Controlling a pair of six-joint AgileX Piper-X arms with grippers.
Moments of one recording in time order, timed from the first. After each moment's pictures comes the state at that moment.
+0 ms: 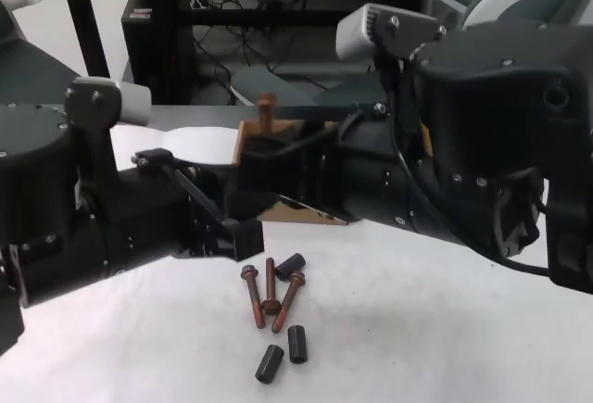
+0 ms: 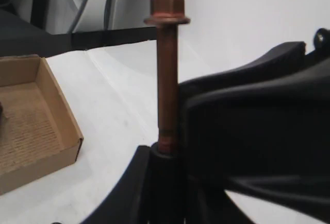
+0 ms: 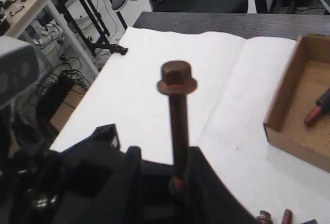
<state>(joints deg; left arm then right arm) -29.3 64.0 -28.2 -19.5 22.8 -17.7 50.4 74.9 -51.1 1.7 2.1 28.7</state>
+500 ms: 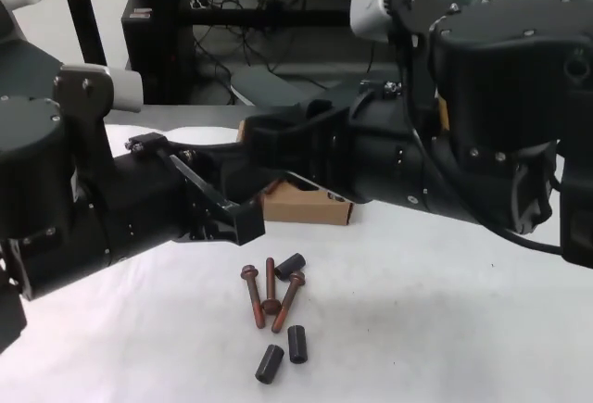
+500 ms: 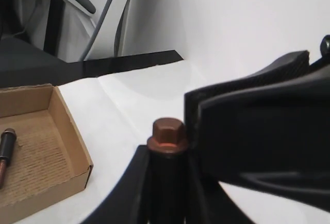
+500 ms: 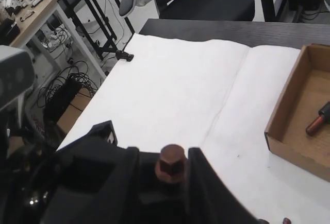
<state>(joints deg) -29.3 64.2 -28.2 -22.4 20.8 -17.0 47.4 74.5 -51.9 2.4 -0.7 27.9</state>
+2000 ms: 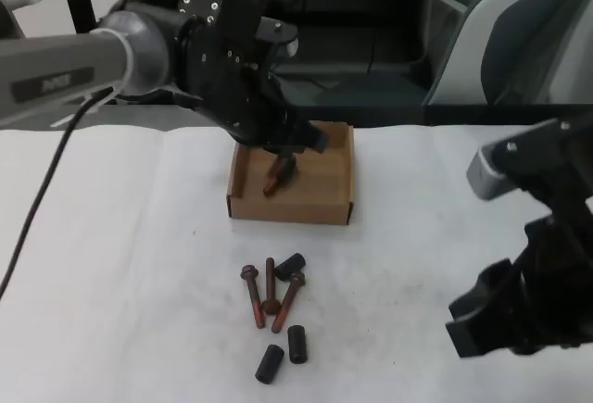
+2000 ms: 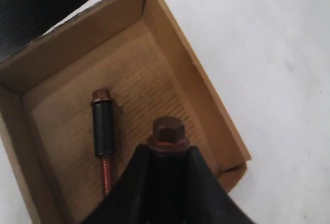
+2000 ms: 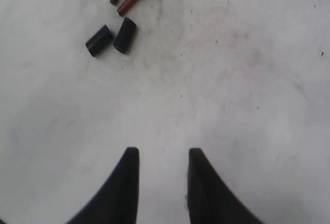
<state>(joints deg) -24.6 115.2 -88.8 29.1 16.2 7.7 41.2 60.8 -49.6 52.8 1.3 12.9</state>
